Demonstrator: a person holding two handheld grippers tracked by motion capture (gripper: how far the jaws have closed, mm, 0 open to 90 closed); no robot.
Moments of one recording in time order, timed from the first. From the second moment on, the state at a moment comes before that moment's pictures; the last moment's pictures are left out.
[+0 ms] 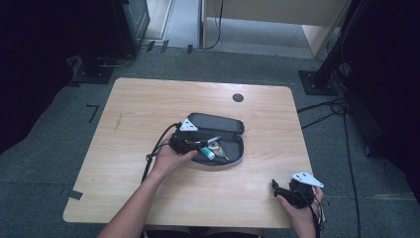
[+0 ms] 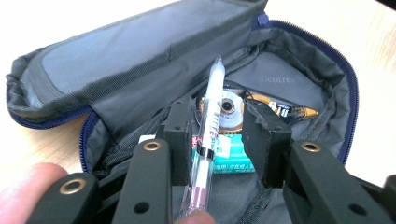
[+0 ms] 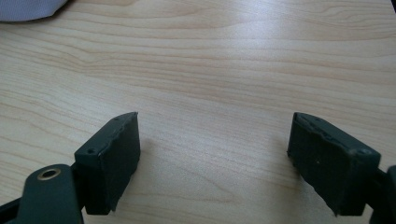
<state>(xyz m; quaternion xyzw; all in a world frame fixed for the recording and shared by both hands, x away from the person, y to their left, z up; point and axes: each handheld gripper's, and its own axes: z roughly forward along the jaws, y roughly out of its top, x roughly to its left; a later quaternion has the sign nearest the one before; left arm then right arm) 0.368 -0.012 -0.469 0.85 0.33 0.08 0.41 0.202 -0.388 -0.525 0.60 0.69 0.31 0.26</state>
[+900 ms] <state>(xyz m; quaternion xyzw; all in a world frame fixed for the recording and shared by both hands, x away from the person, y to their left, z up) 0.337 0.043 -0.444 0.81 0.42 0.13 0.40 0.203 -0.387 -0.525 0.60 0.69 0.31 0.25</state>
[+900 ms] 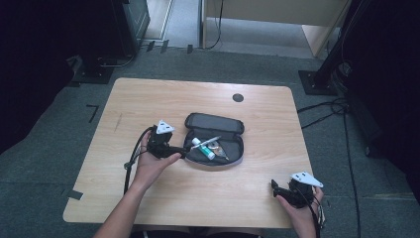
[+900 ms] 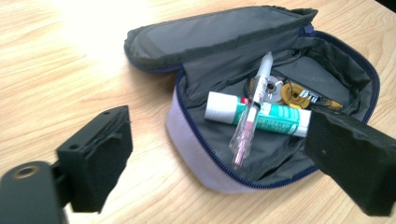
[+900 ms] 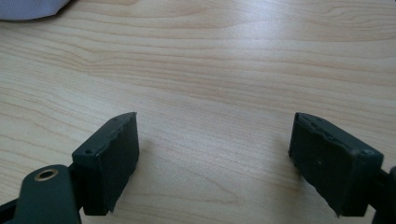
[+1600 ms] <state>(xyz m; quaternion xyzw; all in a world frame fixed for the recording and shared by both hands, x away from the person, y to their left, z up) 0.300 0.093 -0.456 0.77 0.47 0.15 0.39 0.206 -0.385 -0.527 0.59 0.71 0.31 0.24</state>
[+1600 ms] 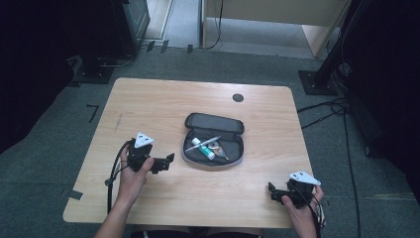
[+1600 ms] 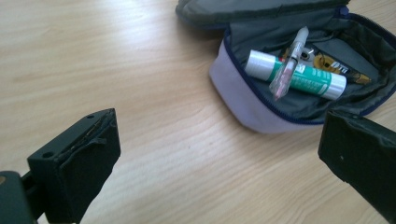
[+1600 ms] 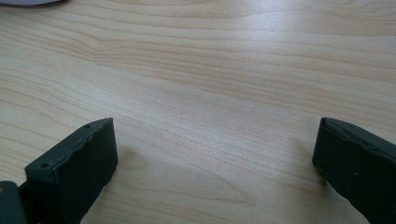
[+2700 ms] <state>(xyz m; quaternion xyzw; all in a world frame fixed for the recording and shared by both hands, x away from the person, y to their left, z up) 0.258 0.187 -0.493 0.74 0.55 0.18 0.34 0.206 -0.385 -0.527 0.59 0.71 0.30 0.24</state>
